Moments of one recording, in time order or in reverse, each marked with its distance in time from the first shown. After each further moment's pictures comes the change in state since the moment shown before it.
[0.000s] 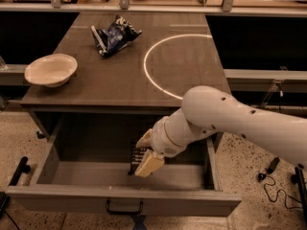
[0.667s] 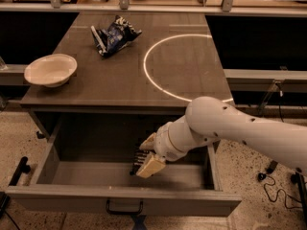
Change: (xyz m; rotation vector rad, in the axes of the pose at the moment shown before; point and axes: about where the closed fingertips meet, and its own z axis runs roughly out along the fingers) arm 0.022 -0.007 0.018 0.029 -0.029 0.079
